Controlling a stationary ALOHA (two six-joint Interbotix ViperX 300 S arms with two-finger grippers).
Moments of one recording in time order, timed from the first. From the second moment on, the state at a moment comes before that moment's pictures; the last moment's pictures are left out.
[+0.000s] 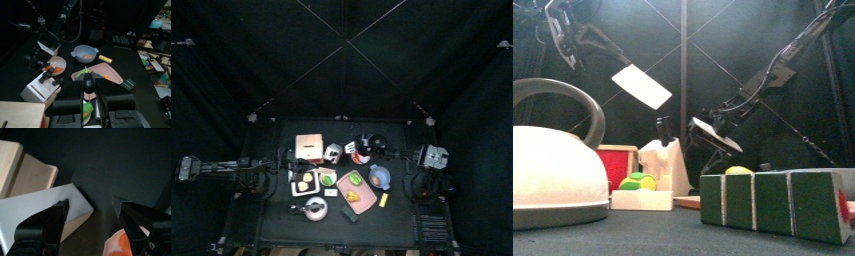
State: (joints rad) left arm 0.15 -0.77 1.01 1.27 -0.07 -1.37; right arm -0.38 0.18 0.51 -1.47 0.21 2.21
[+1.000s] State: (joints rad) left arm 0.17 -0.77 1.06 1.31 -0.09 -1.37; right arm -0.06 0.04 0.20 -0.42 1.03 1.14
